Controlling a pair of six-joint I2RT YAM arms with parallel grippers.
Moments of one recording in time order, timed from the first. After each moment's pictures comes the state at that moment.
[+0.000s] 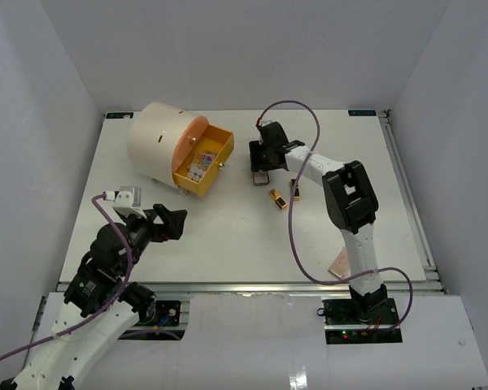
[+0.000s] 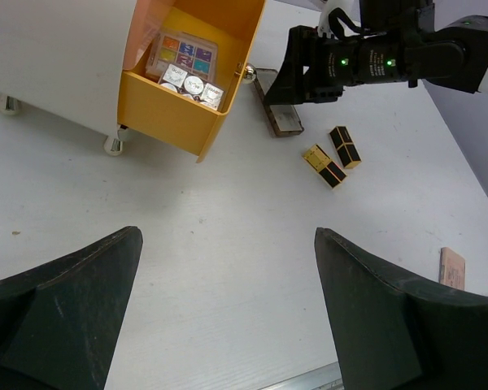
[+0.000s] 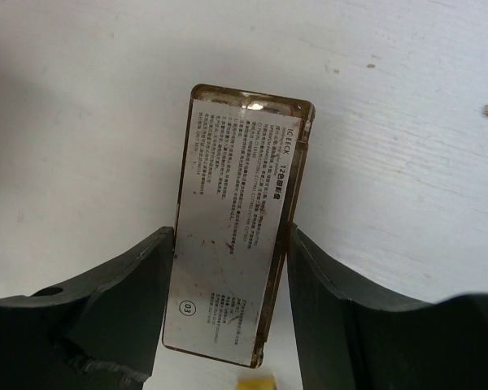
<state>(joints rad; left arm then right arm) -0.56 0.34 0.67 -0.51 -0.22 -0.42 0.55 2.21 1.69 -0.32 0.02 0.25</state>
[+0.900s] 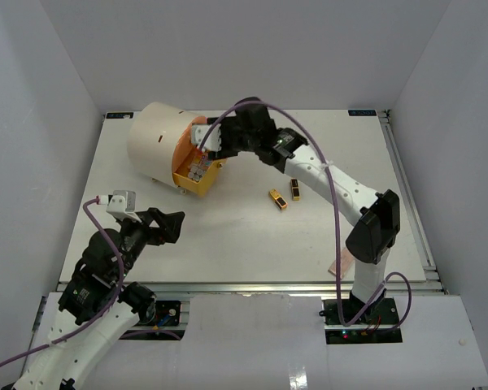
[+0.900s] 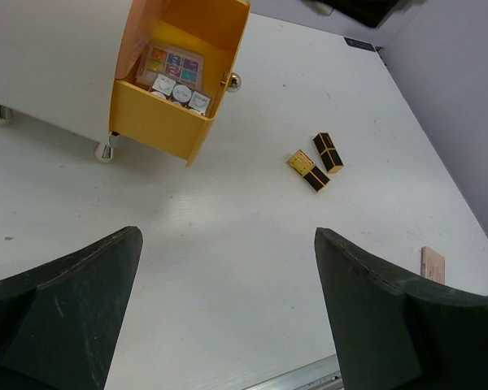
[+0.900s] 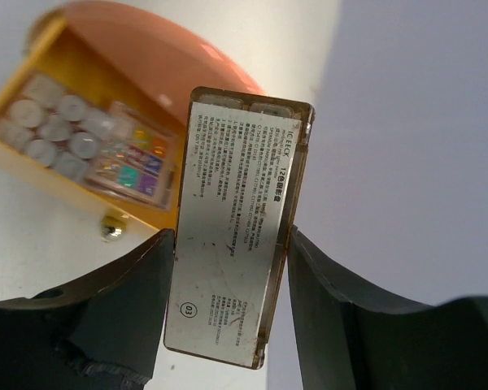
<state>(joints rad) -0.56 0.28 0.68 -0.54 -0.20 -0.43 0.83 1.87 1.88 -0.44 -0.23 -1.11</state>
